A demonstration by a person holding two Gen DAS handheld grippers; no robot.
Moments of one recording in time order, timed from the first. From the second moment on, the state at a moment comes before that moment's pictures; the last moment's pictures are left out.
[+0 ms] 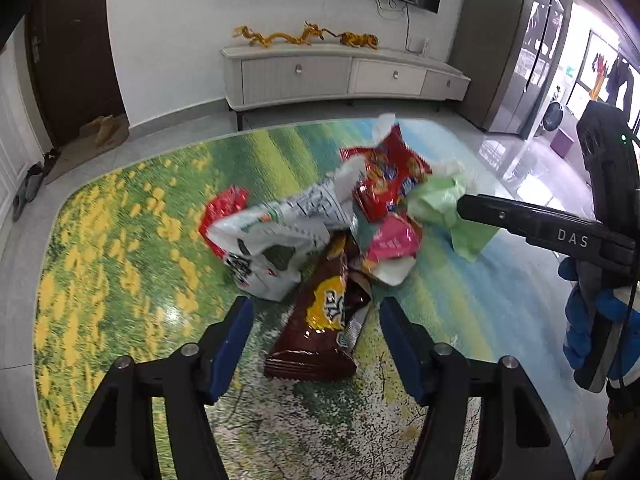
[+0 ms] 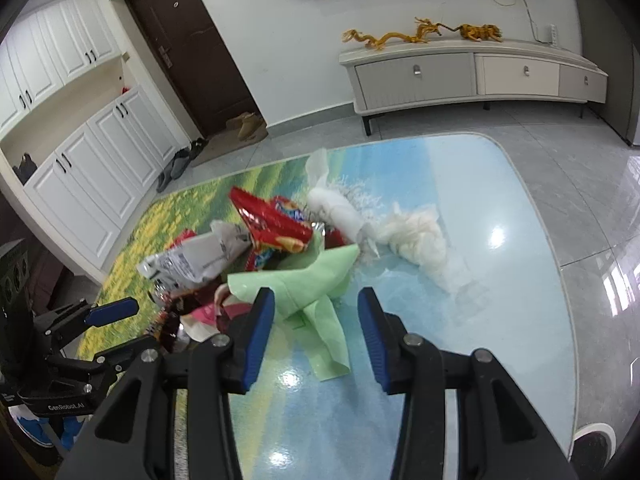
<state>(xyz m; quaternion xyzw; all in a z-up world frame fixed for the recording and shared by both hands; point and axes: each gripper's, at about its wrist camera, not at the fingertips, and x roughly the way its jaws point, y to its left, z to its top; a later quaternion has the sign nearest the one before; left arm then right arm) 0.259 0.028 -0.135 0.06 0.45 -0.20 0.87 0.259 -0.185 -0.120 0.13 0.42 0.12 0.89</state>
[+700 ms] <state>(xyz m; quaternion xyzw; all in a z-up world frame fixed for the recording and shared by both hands) 0.187 0.040 -0.126 0.02 0.45 -0.21 0.87 0.179 -0.200 -0.113 0.12 0.41 0.13 0.90</state>
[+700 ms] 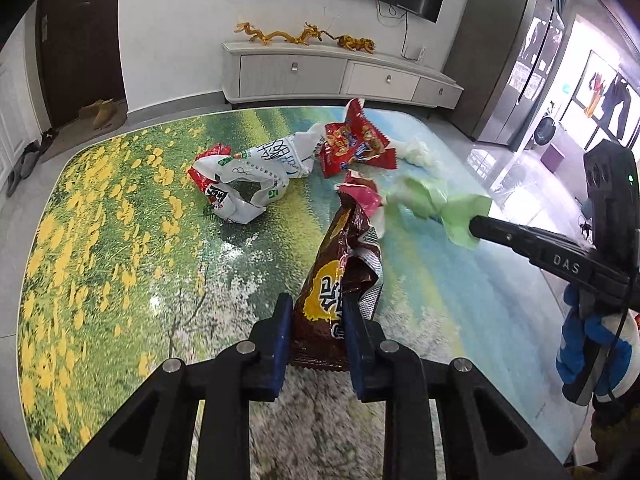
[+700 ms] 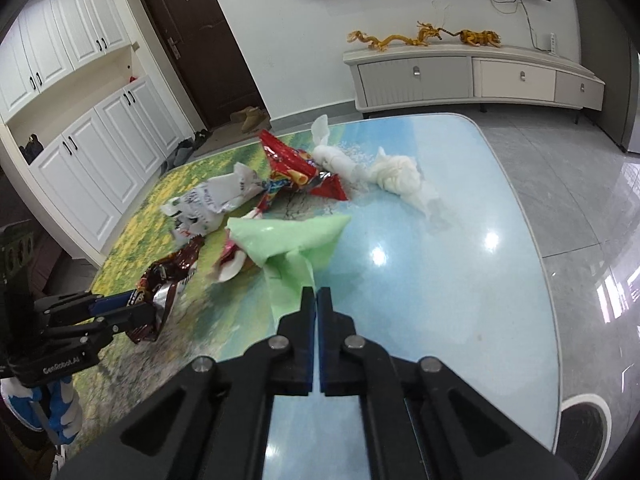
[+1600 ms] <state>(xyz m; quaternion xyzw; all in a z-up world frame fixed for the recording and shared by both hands) 0.104 -0.129 -0.059 0.08 0.41 -0.37 0.83 -0.043 -0.367 -0.078 0.23 0.30 -0.07 0.92</state>
